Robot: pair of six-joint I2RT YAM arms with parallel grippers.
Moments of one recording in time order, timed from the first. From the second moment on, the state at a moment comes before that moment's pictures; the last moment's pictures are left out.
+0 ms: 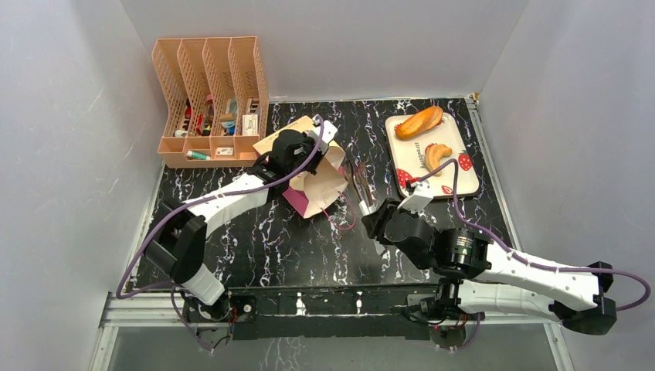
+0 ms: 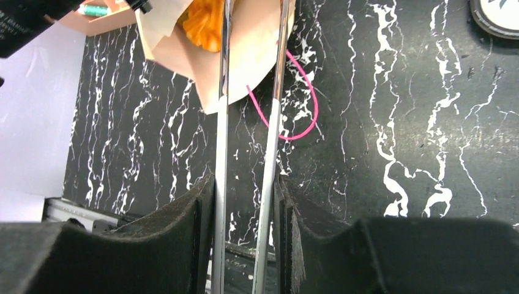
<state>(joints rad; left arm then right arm) -0.63 1.58 1.06 0.16 0.04 0.26 1.23 0.79 0.84 -0.69 0.73 1.04</state>
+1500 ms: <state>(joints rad) -0.64 1.51 1.08 0.14 0.12 0.25 1.03 1.13 0.71 -0.15 0.40 1.05</state>
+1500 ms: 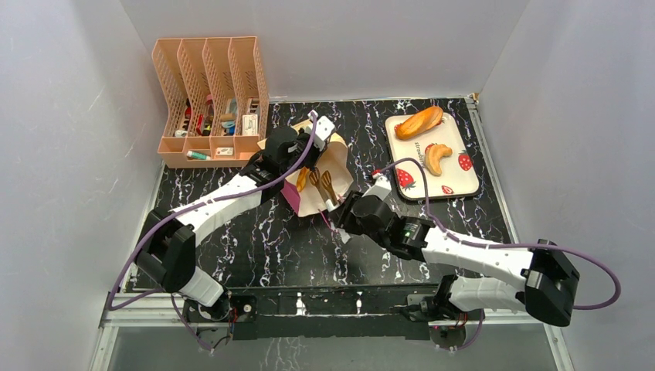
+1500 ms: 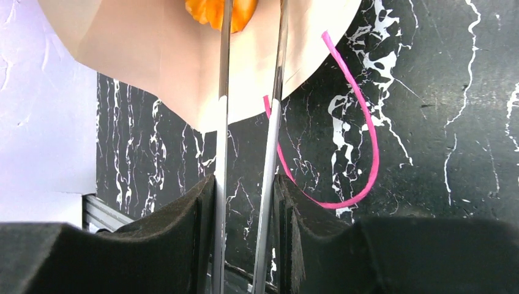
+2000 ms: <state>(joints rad) -0.66 1.51 1.08 0.14 0.12 0.25 0.95 1.24 0.69 0.00 0.25 1.05</state>
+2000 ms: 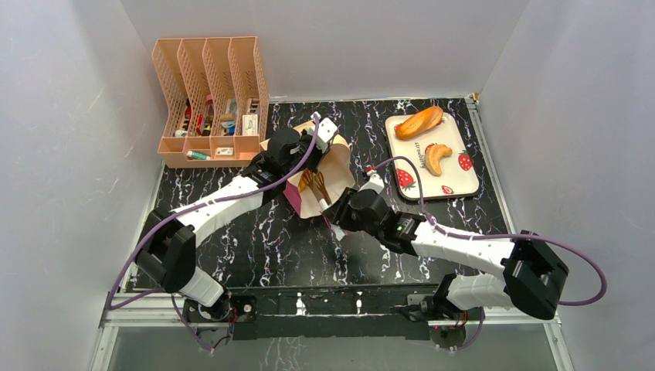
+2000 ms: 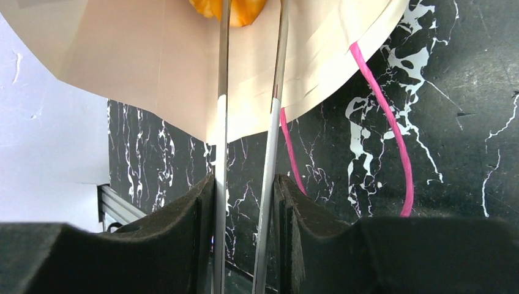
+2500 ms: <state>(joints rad) -0.66 1.51 1.08 0.14 0.12 0.25 0.91 1.24 0.65 0.07 0.18 1.06</state>
